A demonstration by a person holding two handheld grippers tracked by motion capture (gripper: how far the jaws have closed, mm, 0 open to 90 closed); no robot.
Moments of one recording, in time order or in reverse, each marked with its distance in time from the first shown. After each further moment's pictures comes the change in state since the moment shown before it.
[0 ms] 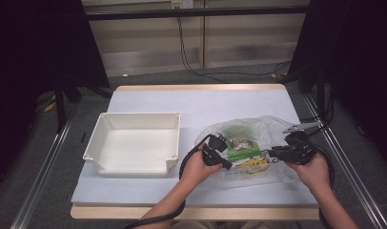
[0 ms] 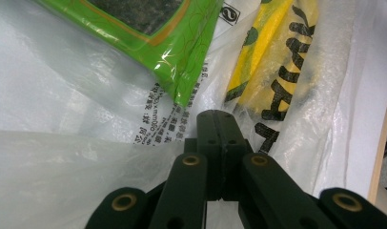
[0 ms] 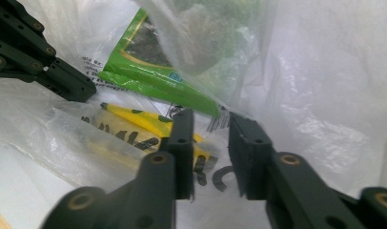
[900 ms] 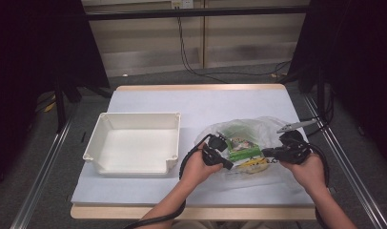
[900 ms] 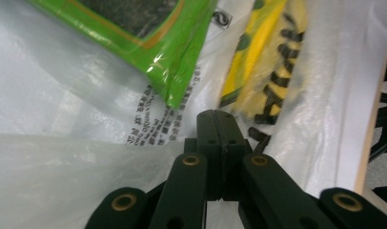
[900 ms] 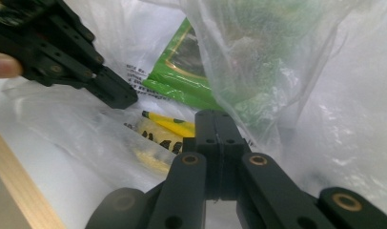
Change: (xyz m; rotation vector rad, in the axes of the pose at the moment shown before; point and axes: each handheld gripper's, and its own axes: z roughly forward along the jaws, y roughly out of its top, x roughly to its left) left arm -0.002 0.003 -0.007 0.000 -0.033 0.000; right arm 0.016 0.009 0.002 -0.003 0.094 -0.022
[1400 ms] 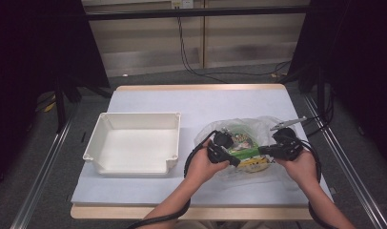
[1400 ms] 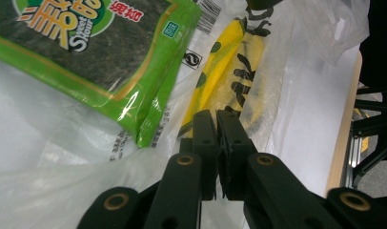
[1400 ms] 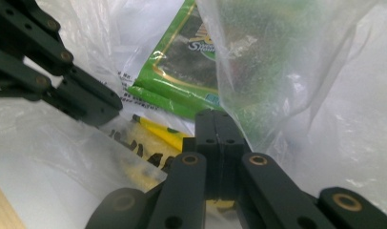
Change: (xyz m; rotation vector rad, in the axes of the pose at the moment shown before) left arm -0.015 0.016 -0.001 -0.059 0.001 0.032; right arm -0.003 0.010 0.019 0.022 -0.015 -0.006
